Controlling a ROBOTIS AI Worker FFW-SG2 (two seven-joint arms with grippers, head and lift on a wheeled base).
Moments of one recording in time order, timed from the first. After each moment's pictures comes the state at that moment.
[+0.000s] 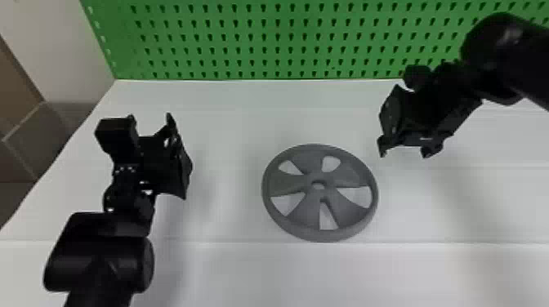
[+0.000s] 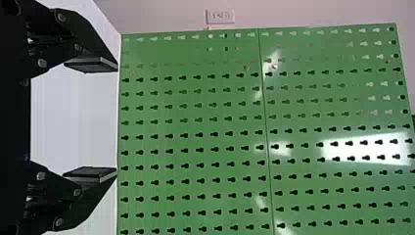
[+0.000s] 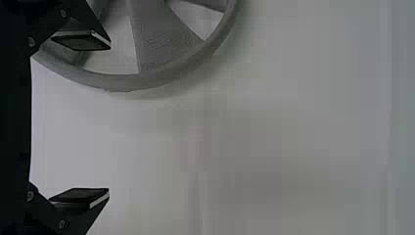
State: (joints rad) left arm -0.03 0.09 0.02 -1.57 0.03 -0.04 0.12; right arm -1.26 -0.35 1.06 -0.54 -1.44 1.26 -0.33
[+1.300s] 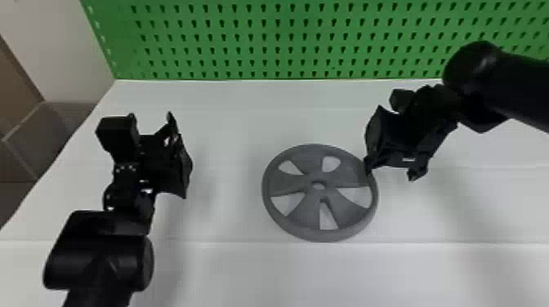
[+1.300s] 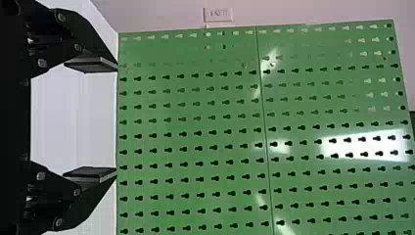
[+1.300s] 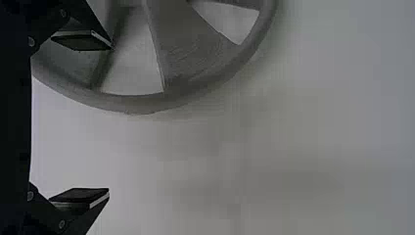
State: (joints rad) left arm -0.04 0.10 0.02 -1.57 0.03 -0.04 0.12; right arm -1.29 -0.33 1.54 -0.50 -2.06 1.12 -0.48
